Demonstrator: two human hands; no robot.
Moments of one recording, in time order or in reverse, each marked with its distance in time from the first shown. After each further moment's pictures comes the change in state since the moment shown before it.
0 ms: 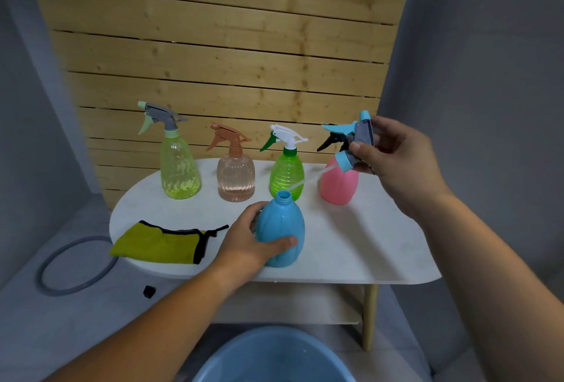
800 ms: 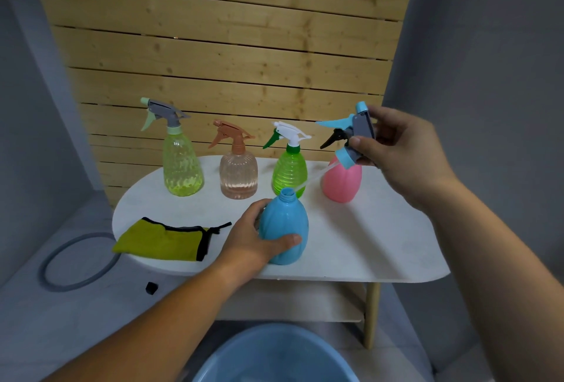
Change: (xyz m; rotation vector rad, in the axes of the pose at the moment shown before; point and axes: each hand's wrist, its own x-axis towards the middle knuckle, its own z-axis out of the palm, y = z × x) left_hand 0.002 -0.003 0.001 0.017 -0.002 -0.007; right_hand -0.002 -0.018 0.005 -0.082 -0.062 -0.070
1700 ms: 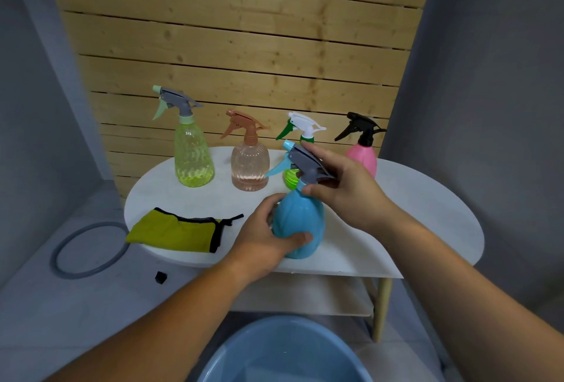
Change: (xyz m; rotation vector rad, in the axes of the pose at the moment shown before) left_hand -0.004 -0.004 -0.007 0.021 -0.064 -0.045; right_hand -0.021 0.048 0.075 -0.175 -0.361 -0.027
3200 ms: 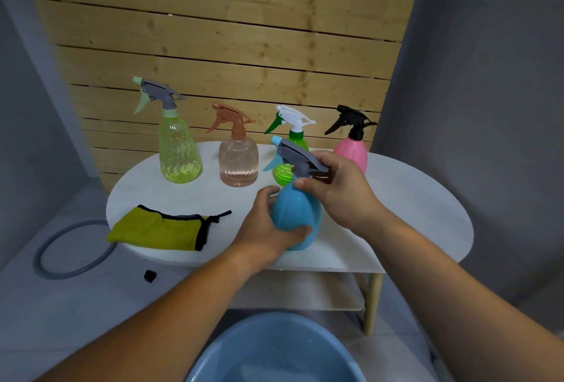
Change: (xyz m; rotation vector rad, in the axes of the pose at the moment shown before) left_hand 0.015 0.001 0.019 0.046 -0.006 -0.013; right_hand -0.002 0.018 0.005 0.165 0.107 0.050
